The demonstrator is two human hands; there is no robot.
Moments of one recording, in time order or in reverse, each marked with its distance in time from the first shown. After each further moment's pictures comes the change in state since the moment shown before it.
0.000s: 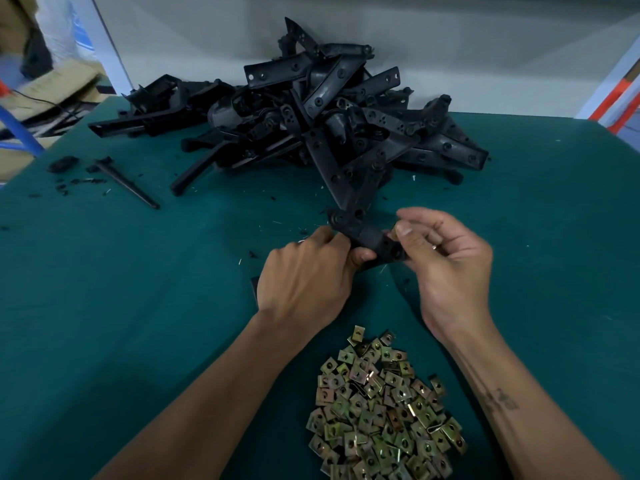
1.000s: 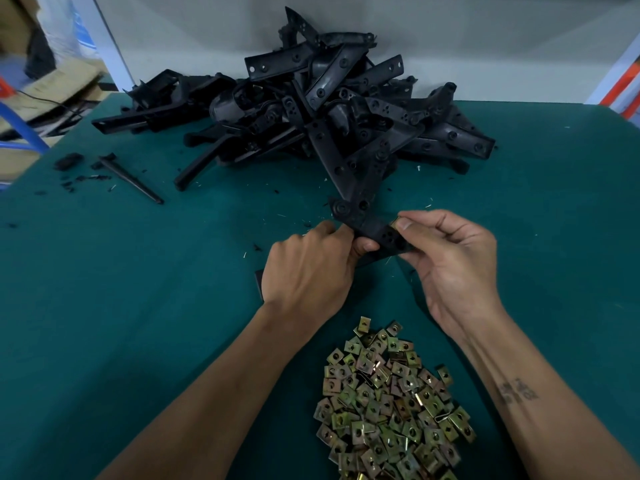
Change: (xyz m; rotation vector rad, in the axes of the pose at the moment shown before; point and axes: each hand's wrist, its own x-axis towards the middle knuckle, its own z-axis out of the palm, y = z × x) left_hand 0.000 0.000 0.001 -0.007 0.005 -0.013; right_hand -0.003 -0.011 0.004 0.172 0.037 0.248
